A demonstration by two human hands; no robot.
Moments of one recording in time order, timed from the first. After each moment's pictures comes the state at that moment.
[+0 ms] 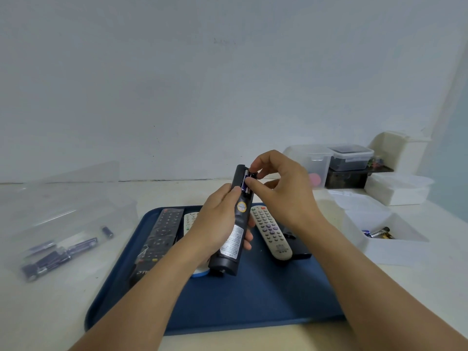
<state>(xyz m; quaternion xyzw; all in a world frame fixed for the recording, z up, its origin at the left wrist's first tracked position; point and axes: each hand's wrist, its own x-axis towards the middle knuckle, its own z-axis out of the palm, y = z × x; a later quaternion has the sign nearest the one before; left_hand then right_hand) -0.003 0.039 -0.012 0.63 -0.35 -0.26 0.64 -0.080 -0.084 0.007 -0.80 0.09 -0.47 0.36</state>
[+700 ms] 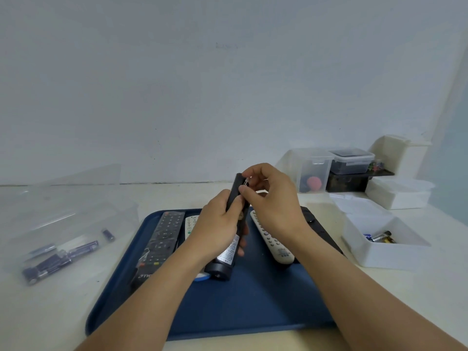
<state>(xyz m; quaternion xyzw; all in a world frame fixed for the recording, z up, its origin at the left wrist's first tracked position) 0.002 0.038 -0.017 0.70 -0.37 -0.19 0.58 -0.063 -0.074 -0.008 -0.79 0.13 -0.44 0.41</state>
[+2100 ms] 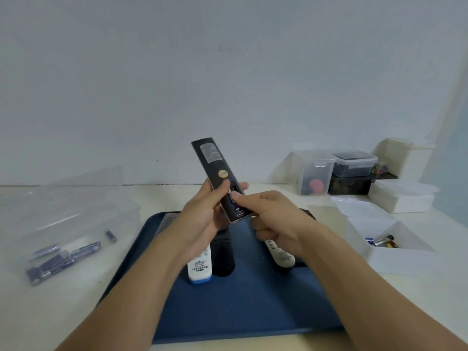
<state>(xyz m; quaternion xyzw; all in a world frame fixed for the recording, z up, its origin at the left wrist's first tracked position) 0.027 0.046 -0.005 0.49 -0.30 -0.34 0.75 -0.079 -0.068 0.006 -0.71 0.16 -0.13 0.67</state>
